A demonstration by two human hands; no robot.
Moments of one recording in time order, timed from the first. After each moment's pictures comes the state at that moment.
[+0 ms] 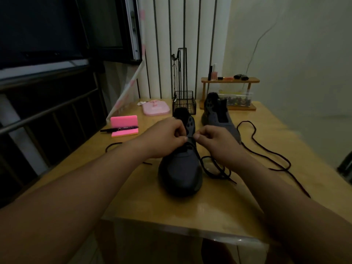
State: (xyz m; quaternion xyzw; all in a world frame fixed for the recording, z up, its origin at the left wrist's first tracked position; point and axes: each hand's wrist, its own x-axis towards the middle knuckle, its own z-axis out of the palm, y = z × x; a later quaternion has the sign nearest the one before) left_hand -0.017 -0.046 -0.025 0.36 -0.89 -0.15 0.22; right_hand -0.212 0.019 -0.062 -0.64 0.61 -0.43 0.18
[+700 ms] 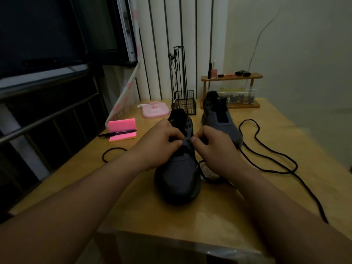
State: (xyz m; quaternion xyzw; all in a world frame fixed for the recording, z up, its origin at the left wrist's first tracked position) left_hand -0.024 -0.045 -0.039 0.39 -0.88 -0.14 0.25; right_hand -0.212 0.014 -0.079 -0.64 0.61 -0.45 0.09
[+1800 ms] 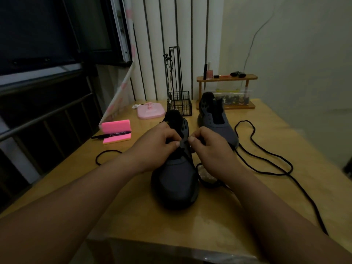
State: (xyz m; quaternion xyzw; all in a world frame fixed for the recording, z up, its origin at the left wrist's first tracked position) left_hand -0.028 -0.053 -0.042 0.36 -0.88 -0.16 0.25; right_hand -0.212 0.015 -0.078 -0.62 0.60 -0.48 0.16
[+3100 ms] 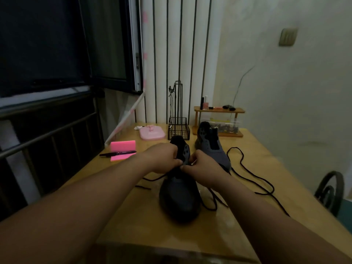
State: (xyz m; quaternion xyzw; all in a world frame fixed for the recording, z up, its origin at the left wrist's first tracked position) left_hand -0.023 -0.062 0.002 0.41 -0.91 -0.07 0.07; right_hand -0.177 0.022 -0.031 -0.58 0.72 -0.31 0.21
